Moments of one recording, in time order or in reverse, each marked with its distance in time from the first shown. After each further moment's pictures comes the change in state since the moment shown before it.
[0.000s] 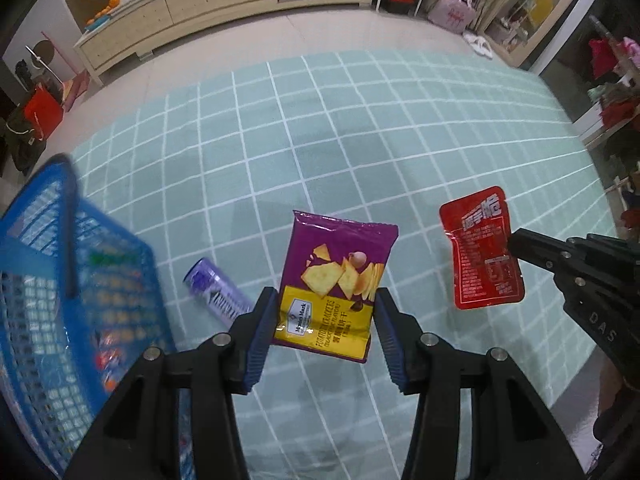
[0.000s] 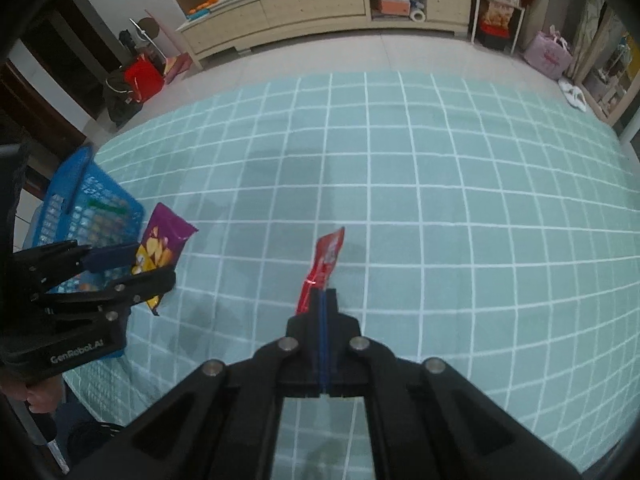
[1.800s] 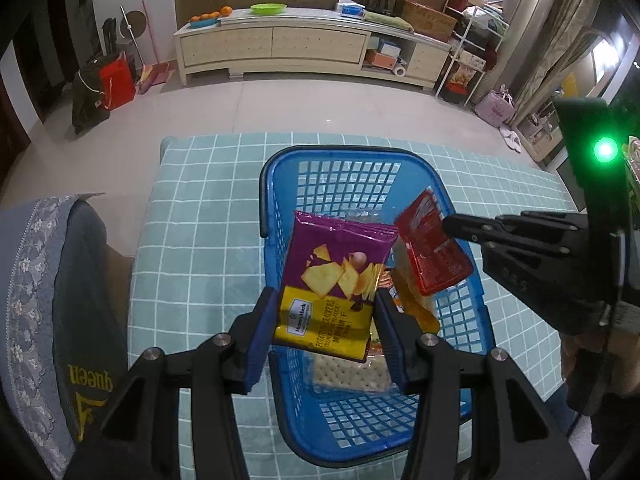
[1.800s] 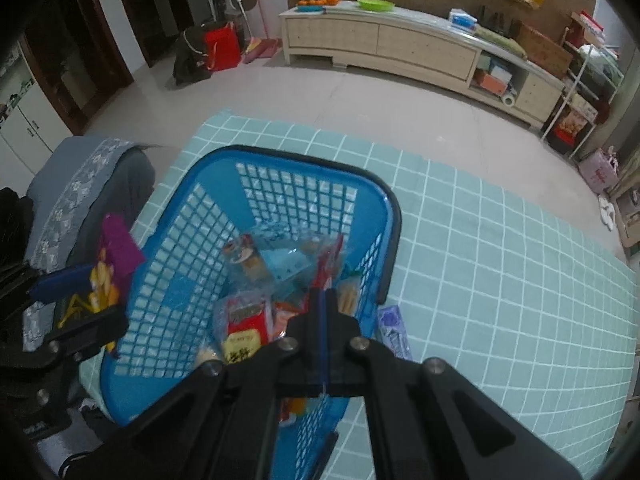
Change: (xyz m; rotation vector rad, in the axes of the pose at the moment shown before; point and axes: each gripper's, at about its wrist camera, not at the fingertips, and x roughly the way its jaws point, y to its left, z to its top) left arm -0.146 0.220 -0.100 -0.210 -0.241 0.013; right arm 0.030 0.273 0.041 -0.314 -0.082 -0.049
